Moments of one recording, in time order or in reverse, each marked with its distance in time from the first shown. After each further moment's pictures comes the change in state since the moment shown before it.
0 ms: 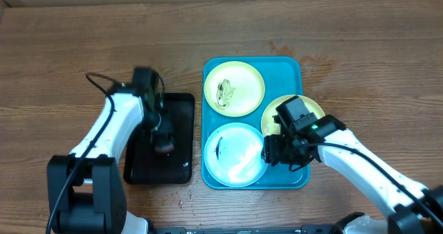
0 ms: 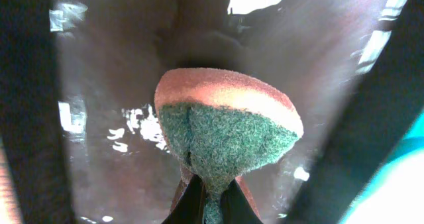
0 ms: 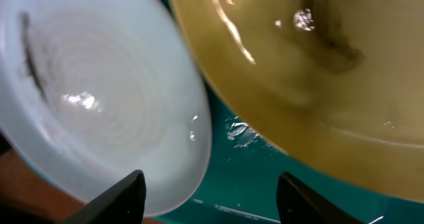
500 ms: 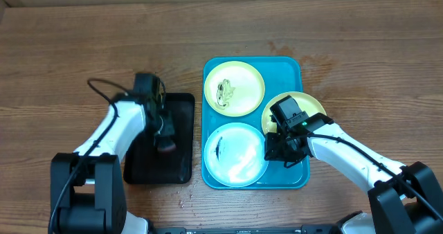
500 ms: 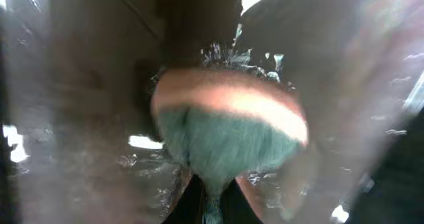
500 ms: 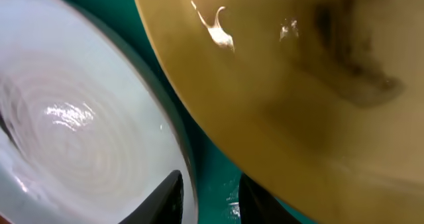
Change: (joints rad) left arm 0.000 -0.002 -0.205 0.275 -0.007 -0.031; right arm 0.000 0.106 -0.012 0.126 0.039 0.025
